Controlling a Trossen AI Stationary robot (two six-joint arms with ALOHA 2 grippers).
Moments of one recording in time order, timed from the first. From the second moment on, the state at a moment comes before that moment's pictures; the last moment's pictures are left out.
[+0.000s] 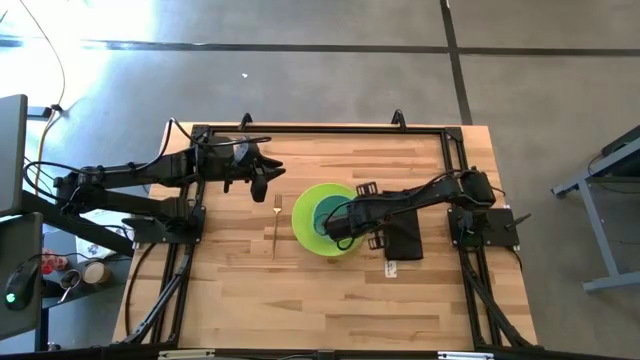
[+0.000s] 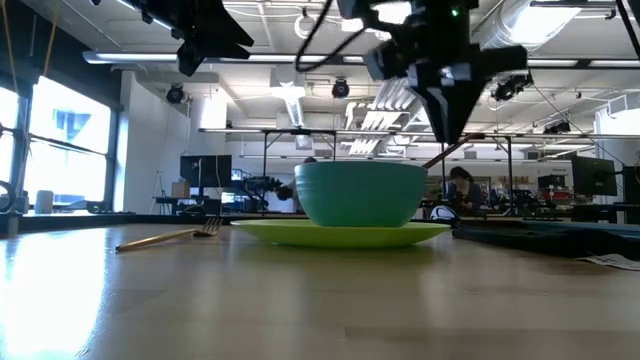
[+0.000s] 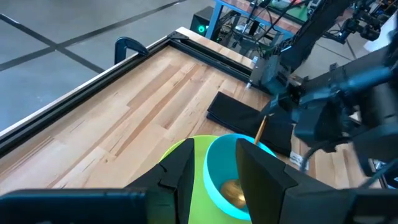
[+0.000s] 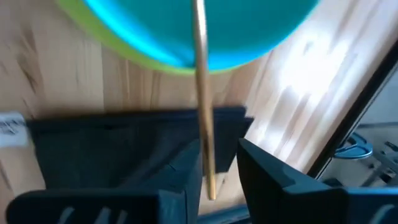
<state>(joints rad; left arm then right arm) 0.35 0.95 0.81 -0.24 -0.05 -0.33 0.18 1.96 1.65 -1.51 0.36 0.04</state>
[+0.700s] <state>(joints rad) 0.35 0.95 0.81 -0.28 -0.01 -0.33 -0.09 1.88 1.67 -1.32 0.20 0.22</state>
